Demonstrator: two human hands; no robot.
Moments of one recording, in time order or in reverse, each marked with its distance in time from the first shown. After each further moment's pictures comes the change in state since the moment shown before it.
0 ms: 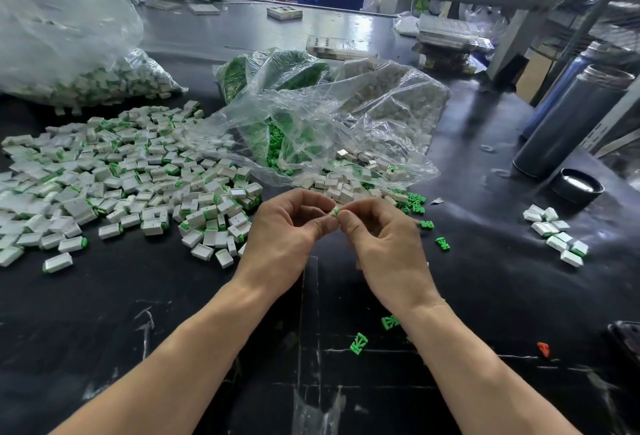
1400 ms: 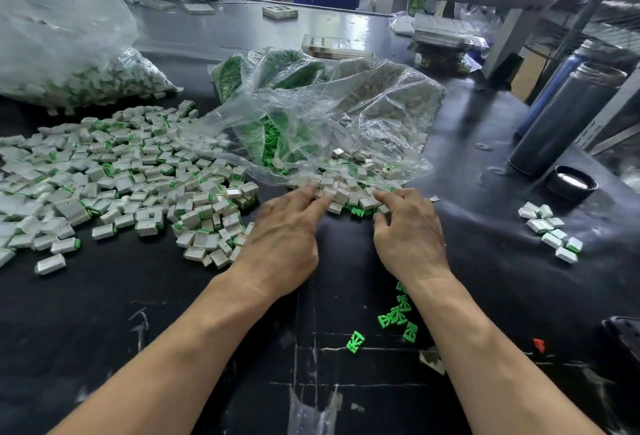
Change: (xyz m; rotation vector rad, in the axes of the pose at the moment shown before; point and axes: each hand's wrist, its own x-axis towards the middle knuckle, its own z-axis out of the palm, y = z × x) left_hand 0.016 -0.014 0.001 1.125 -0.171 0.248; right_hand 0.033 0.018 -0.024 -0.799 0.090 0.084
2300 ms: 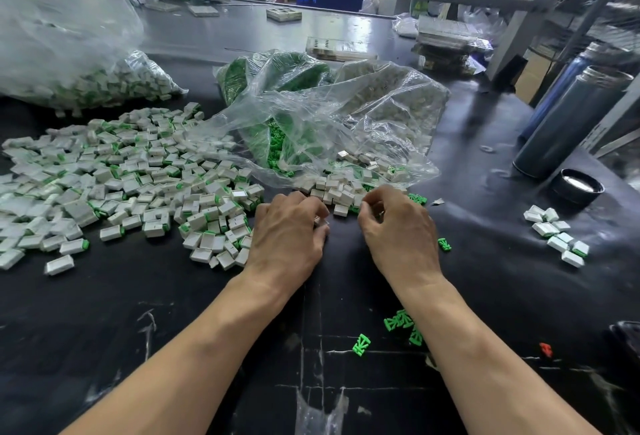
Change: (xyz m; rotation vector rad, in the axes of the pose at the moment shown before) left_hand 0.004 0.001 0.006 -0.097 0.186 -0.127; right_hand -0.005 -0.020 0.008 0.080 0.161 -0.089
